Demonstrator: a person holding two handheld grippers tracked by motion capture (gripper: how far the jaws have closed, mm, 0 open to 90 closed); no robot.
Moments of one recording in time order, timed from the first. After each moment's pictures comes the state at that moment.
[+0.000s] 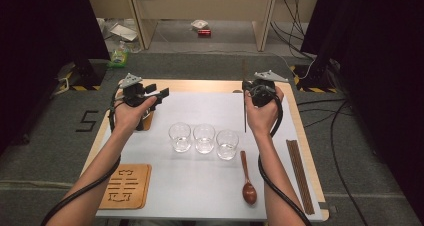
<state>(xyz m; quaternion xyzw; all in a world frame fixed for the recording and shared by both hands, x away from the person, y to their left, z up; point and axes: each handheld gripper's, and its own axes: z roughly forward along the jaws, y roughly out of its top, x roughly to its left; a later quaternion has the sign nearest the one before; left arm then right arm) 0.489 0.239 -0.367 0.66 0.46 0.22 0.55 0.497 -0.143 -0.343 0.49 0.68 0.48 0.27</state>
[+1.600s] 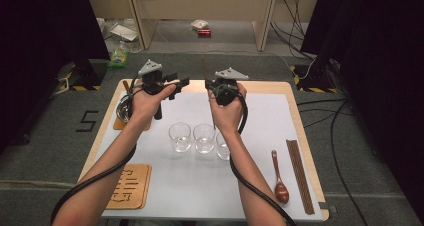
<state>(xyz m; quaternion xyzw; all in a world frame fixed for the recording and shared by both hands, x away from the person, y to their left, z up) 0.505 0.181 -0.331 0.67 0.42 0.20 0.58 0.499 -0.046 -0.342 0.42 0.71 0.51 0.24</state>
